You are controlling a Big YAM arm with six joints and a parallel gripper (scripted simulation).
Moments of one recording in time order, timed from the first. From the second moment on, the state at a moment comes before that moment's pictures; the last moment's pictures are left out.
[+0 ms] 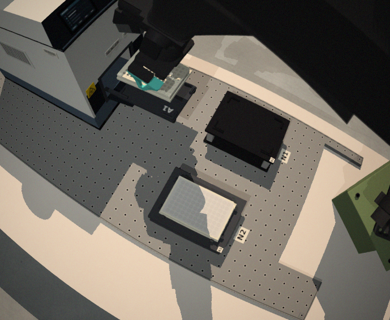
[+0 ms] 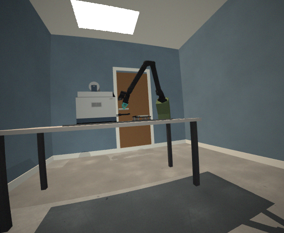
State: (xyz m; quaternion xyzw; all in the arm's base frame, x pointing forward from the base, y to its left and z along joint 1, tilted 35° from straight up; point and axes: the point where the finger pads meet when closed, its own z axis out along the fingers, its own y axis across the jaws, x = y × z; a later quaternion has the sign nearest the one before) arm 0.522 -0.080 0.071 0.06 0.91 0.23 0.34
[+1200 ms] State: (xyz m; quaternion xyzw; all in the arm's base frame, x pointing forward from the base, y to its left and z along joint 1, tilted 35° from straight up) arm 0.528 -0.071 0.059 0.06 0.91 0.23 0.34
